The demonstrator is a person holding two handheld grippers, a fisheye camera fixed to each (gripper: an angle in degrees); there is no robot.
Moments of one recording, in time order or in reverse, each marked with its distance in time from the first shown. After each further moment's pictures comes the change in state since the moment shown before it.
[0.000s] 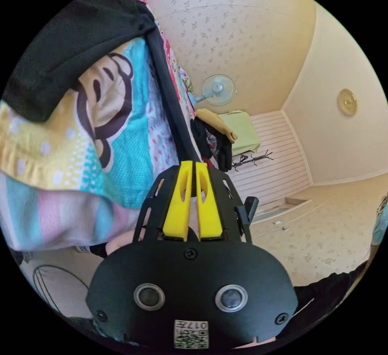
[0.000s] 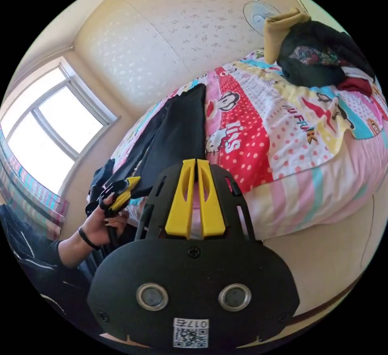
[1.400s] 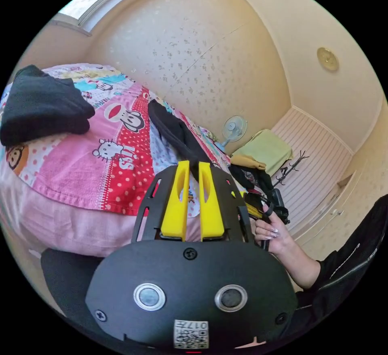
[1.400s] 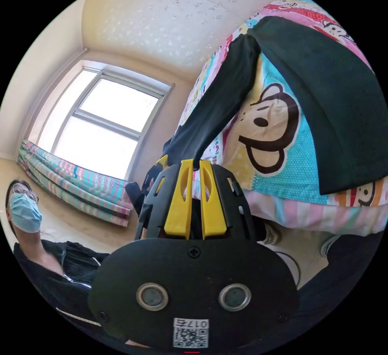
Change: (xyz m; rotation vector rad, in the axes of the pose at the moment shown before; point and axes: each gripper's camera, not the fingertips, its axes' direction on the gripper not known) left arm -0.014 0.028 -0.294 0.349 -0.361 0.414; right arm -0.169 0.070 0.184 -0.288 -0.487 0.081
